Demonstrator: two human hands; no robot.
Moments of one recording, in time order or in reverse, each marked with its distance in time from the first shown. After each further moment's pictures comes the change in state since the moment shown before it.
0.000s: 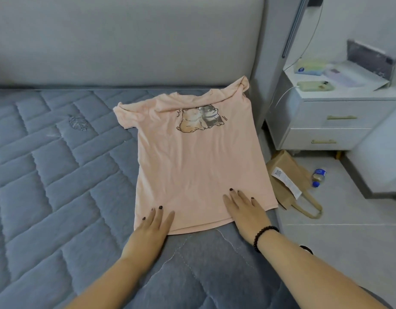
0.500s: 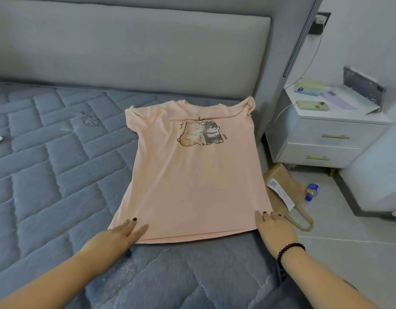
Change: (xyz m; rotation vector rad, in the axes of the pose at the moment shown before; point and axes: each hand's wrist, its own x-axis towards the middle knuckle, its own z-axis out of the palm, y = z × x) left_hand -0.056 -0.061 0.008 -0.035 -0.278 0.107; right_hand -0.059 0.045 -0.005 -0.298 0.008 0.138
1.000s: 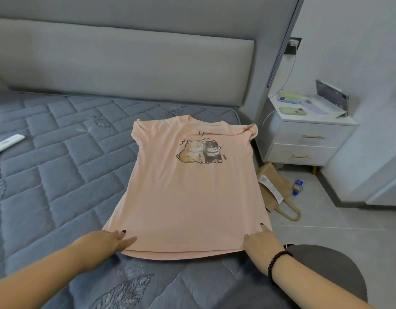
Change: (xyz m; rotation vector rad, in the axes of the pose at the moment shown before) left_hand -0.108 -0.001 0.006 0.137 -0.238 0.063; right_hand -0.132 -0.075 -0.032 -0.210 -0.159 -0.185
